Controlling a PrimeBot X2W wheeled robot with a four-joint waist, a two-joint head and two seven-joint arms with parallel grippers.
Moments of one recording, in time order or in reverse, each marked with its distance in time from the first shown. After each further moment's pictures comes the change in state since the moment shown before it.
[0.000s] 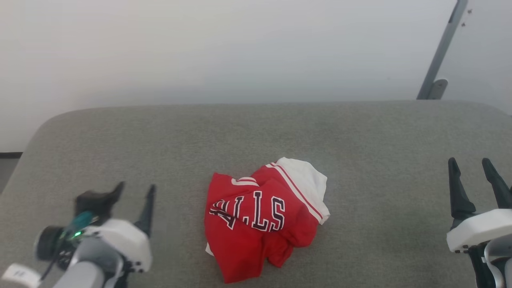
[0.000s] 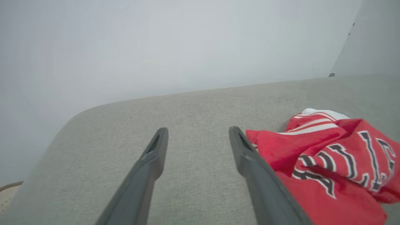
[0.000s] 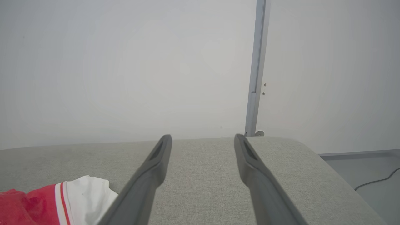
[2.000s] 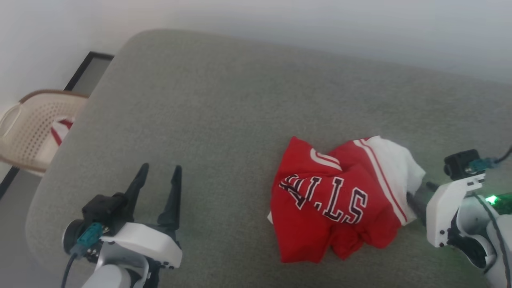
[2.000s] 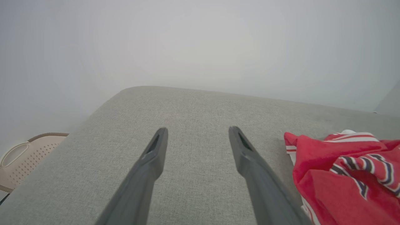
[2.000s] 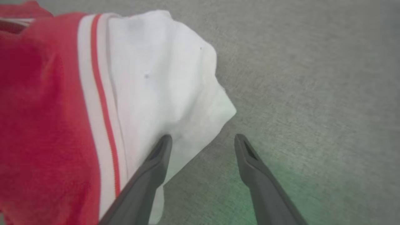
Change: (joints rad) left arm 0.056 -0.061 0.000 -0.208 -0.031 0.055 -0.142; right arm -0.237 -0.277 0.457 0.264 0.310 0.000 0.462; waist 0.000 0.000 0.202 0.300
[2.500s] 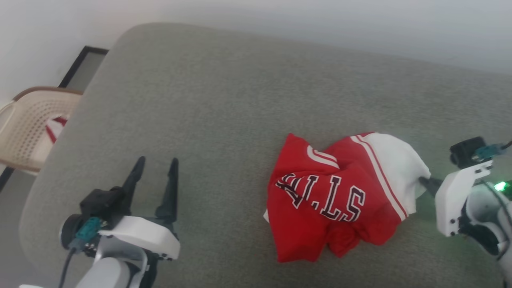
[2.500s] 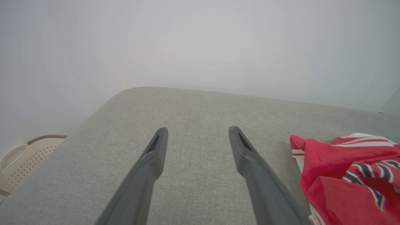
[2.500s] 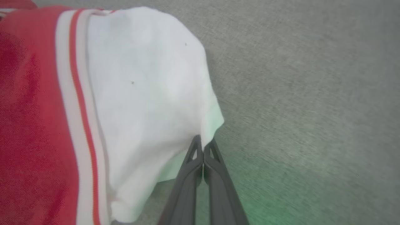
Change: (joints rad) left arm -0.038 -0.019 0.001 0.044 0.007 0.004 -0.021; right arm -0.082 -0.078 0.105 0.040 0.078 0.001 0.013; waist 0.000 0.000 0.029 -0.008
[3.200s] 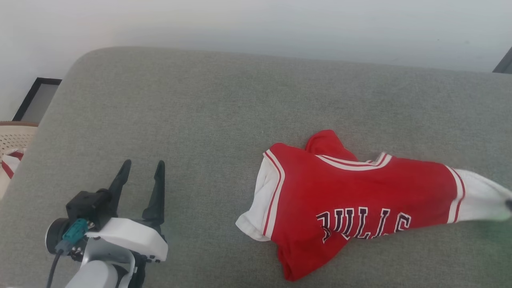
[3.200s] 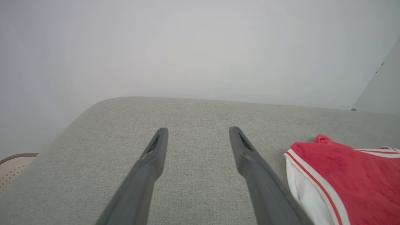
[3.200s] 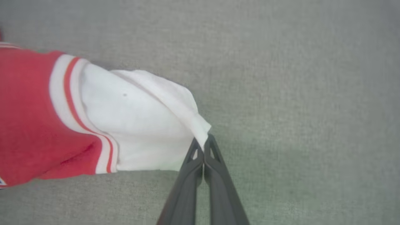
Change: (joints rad) left arm 0.027 0.048 0.024 -0.023 -0.018 0.012 0.014; right arm 0.208 -0.112 -0.353 -0.032 0.015 0.000 0.045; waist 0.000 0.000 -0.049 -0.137
